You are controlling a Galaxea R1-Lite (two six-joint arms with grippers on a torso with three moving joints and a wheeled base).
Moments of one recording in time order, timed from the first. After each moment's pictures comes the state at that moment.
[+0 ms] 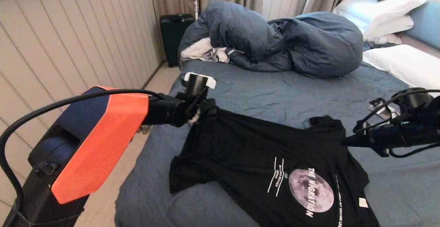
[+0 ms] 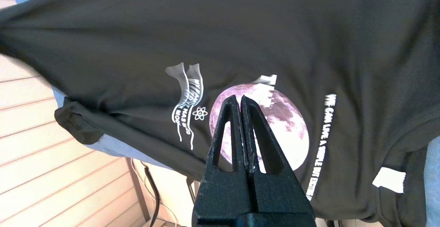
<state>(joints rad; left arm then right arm) -0.58 2.42 -1.92 -0.06 0.35 -0.38 -0.32 1.89 -1.20 0.29 0.57 0.22</state>
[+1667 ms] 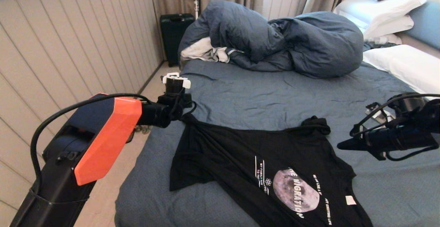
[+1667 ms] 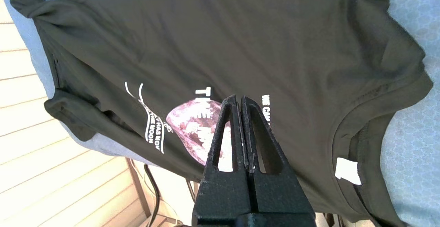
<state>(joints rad) -0.44 2.53 -1.95 -0.31 0.47 -0.20 -0.32 1.92 -1.19 0.27 0.57 0.22</state>
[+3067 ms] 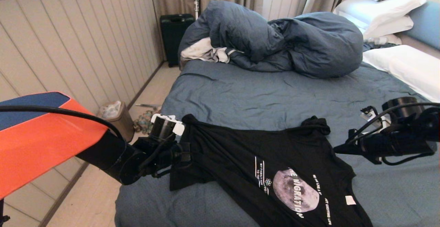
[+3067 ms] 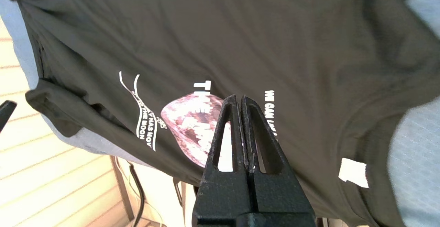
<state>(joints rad) -0.58 2.10 -0.95 -0.50 0.20 -0.42 -0.27 1.89 -1.07 0.15 0.53 0.21</state>
